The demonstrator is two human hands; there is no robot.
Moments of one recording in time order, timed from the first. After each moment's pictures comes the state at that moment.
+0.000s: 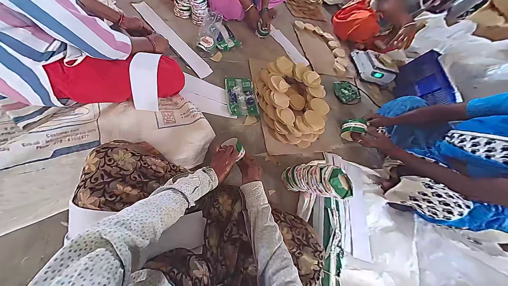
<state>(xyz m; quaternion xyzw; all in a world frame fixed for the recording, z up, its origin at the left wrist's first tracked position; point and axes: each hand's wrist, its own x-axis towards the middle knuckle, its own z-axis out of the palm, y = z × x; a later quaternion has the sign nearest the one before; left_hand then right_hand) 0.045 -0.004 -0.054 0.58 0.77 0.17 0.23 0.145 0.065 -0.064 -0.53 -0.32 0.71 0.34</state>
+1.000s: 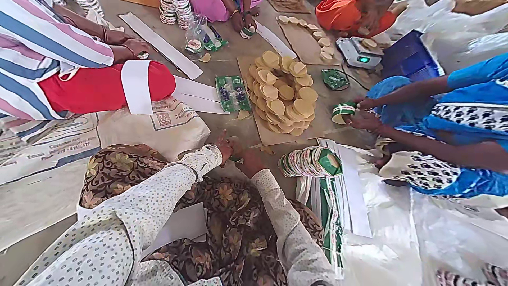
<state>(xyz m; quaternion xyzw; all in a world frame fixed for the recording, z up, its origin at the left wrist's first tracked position) 0.033 0.025 -0.002 0.69 0.65 -0.19 0.27 0.177 0.098 -0.027 -0.31 -0.88 0.30 -0.18</state>
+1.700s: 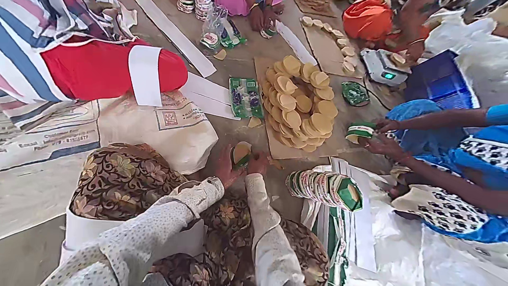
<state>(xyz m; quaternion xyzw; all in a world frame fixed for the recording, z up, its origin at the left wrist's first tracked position) 0.054 -0.003 -0.088 0.36 0.75 0.44 0.34 0.132 0.112 -0.068 -0.58 -0.76 0.30 0.05</state>
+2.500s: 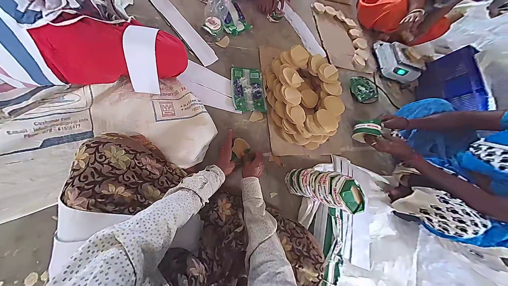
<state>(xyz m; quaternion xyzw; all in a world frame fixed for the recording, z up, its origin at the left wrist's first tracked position) 0.045 0.020 -0.114 0.33 0.71 0.50 0.37 0.143 0.094 -0.087 -0.54 -0.76 0.34 0.12</state>
